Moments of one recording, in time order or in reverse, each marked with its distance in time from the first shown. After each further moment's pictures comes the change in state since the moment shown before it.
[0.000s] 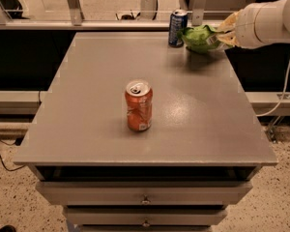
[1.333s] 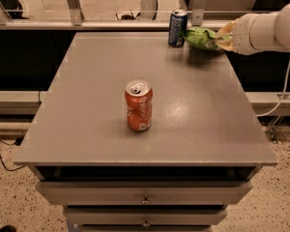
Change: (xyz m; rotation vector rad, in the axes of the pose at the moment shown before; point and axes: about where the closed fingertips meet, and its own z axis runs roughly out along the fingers) arm 0.021 0.011 0.035 0.018 -0.006 -0.048
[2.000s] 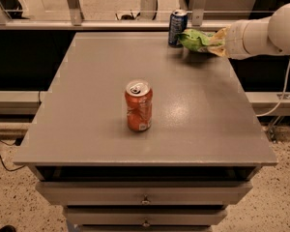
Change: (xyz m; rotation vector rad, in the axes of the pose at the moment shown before) arm -0.015 0.018 0.019 -0.057 -0.074 -0.013
